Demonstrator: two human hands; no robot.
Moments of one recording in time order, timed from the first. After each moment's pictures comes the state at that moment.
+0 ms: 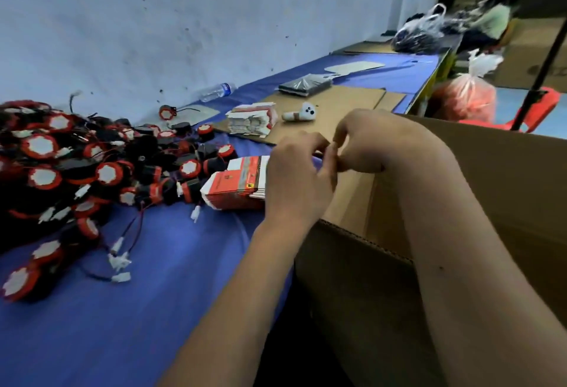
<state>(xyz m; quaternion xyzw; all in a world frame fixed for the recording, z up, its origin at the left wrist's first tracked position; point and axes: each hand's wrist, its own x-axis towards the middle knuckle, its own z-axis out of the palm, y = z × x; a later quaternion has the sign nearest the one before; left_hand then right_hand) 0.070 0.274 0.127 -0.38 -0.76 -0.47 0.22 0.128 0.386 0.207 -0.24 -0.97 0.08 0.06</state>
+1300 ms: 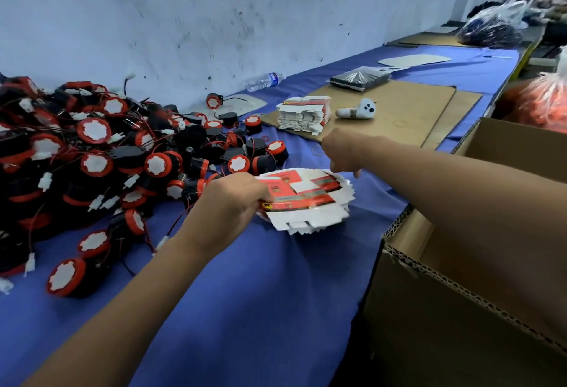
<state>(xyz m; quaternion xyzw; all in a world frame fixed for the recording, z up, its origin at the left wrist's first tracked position) -0.084 0.117 0.069 -0.55 -0.76 -0.24 0.27 -0.125 0.420 0.100 -0.04 -0.98 -0.16 -0.13</state>
